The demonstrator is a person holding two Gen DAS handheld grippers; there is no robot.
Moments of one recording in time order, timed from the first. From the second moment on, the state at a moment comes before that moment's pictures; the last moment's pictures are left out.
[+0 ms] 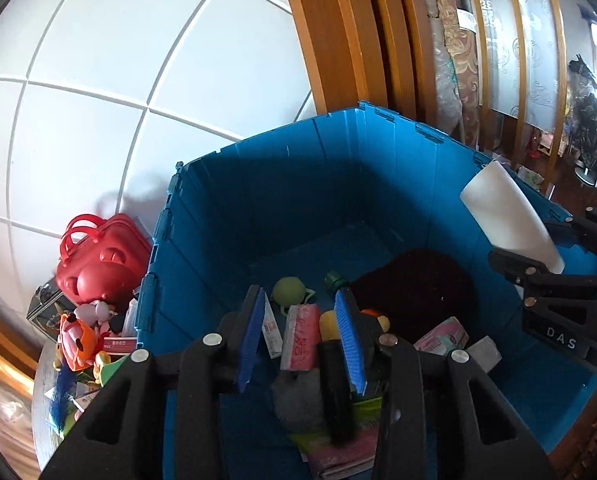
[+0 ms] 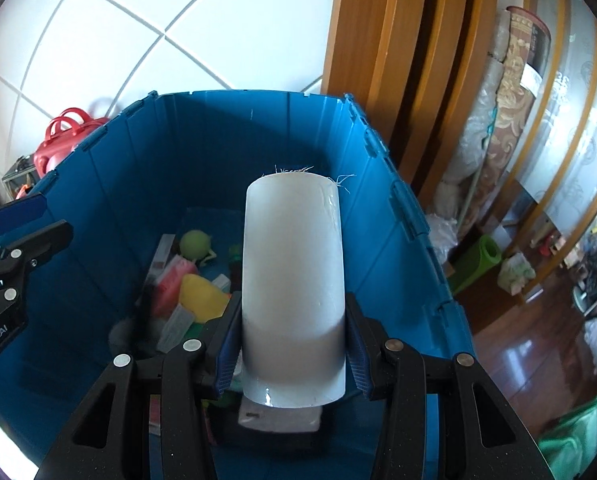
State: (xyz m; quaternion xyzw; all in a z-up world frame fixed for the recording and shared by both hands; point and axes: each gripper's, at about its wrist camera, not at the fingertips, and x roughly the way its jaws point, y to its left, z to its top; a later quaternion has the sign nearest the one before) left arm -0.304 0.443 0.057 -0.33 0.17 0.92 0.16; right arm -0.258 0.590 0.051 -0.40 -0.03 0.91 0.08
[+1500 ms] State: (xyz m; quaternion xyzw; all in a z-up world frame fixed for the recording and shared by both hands) left arm -0.188 -0.018 -0.028 -0.33 -0.01 0.93 -0.16; right arm -0.203 0.228 0.067 -0.22 -0.01 0.94 -0.27
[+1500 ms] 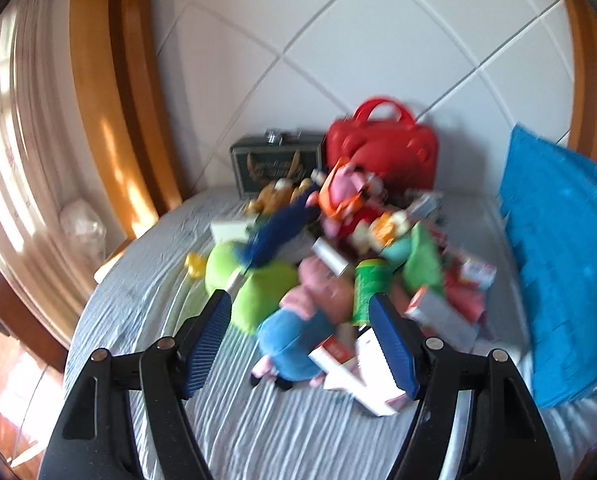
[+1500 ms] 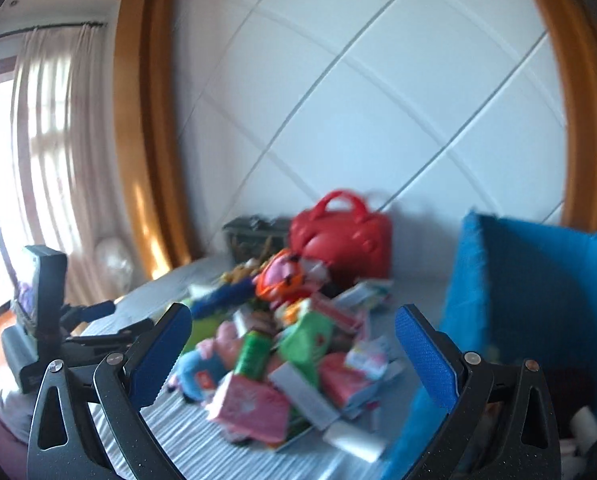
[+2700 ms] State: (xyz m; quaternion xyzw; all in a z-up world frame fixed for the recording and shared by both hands) left arm -0.241 -0.035 -0.201 -0.52 -0.05 0.84 -0.12; right arm -0.324 0.188 -0.175 -0.50 -0.12 0.84 -0.18
